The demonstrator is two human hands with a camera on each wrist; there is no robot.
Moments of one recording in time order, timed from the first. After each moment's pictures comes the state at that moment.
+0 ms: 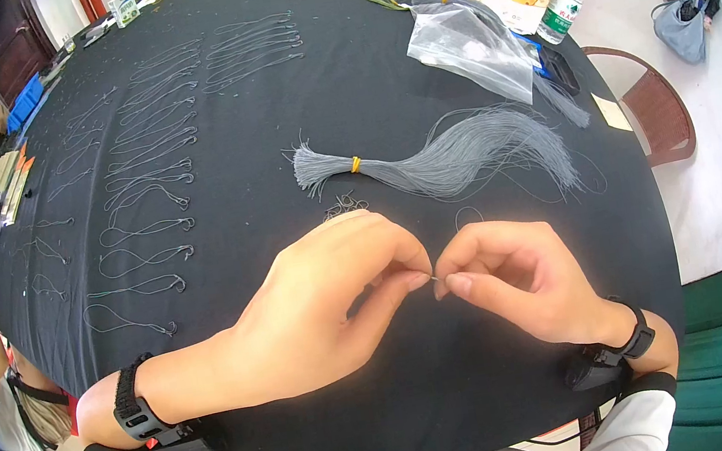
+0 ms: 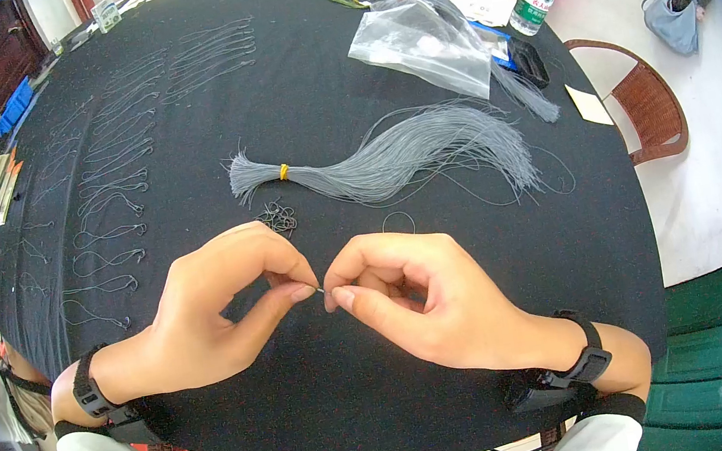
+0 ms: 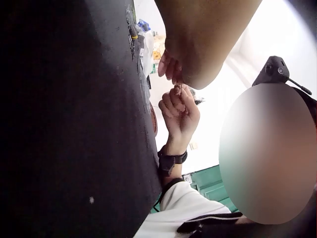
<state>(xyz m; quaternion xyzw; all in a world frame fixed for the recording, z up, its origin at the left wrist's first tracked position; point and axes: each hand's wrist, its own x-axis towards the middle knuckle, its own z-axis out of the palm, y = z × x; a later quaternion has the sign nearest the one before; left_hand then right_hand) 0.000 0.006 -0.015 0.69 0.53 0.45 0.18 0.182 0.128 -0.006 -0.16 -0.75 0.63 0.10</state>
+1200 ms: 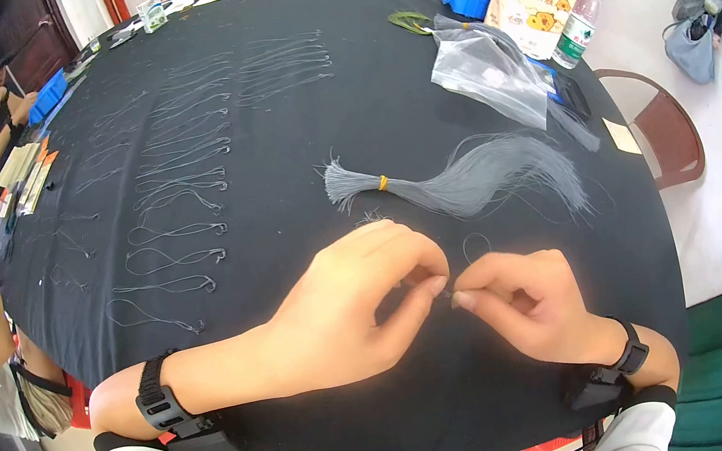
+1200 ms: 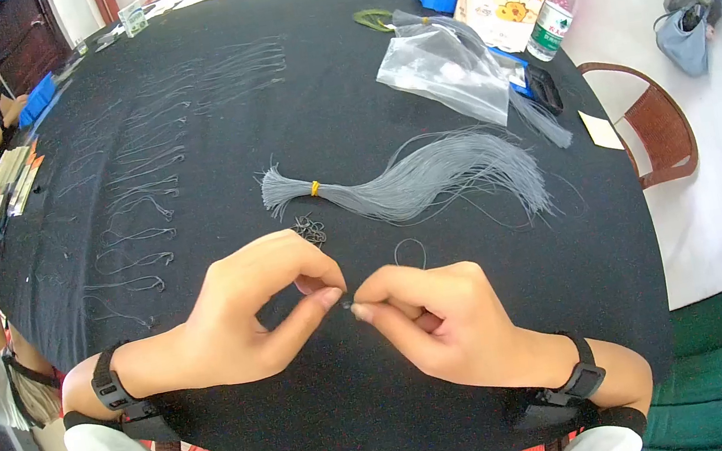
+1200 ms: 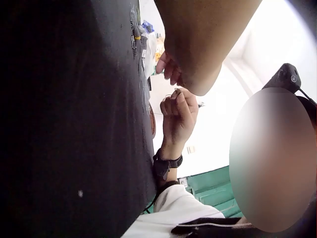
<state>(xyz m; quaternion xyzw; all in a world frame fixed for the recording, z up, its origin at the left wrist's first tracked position) -0.001 0.006 -0.018 0.70 0.53 0.46 0.15 0.178 0.118 -0.005 -0.10 -0.88 0.42 0.21</state>
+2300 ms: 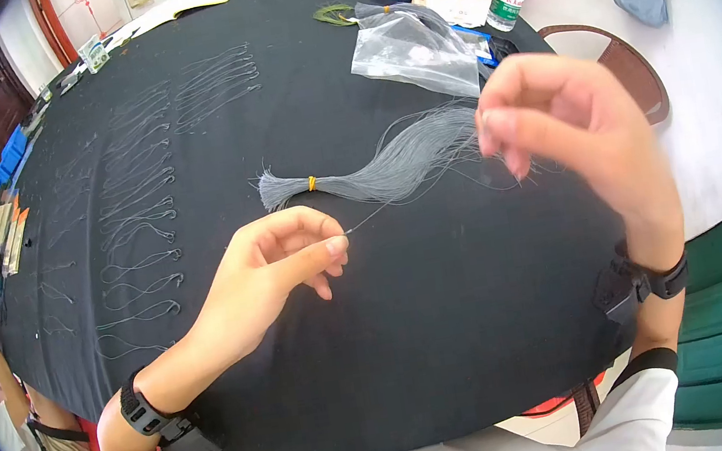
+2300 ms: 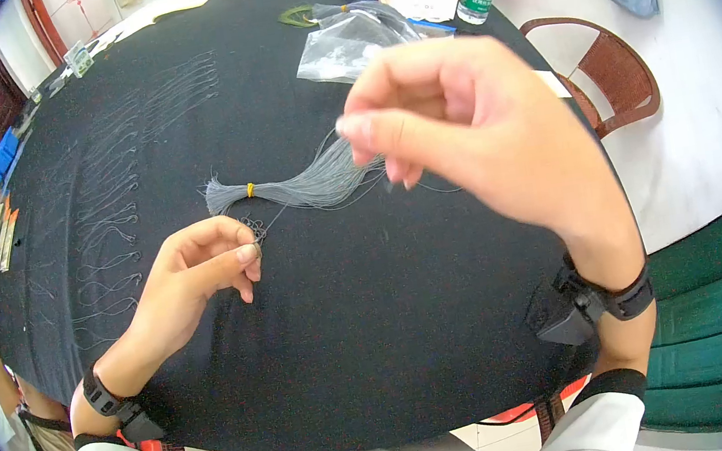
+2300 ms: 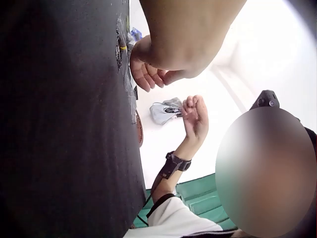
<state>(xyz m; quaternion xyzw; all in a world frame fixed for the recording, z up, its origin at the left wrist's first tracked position) -0.013 0.015 -0.013 0.41 0.52 0.53 0.52 0.197 0.175 0.084 -0.16 -0.83 0.50 0.19</state>
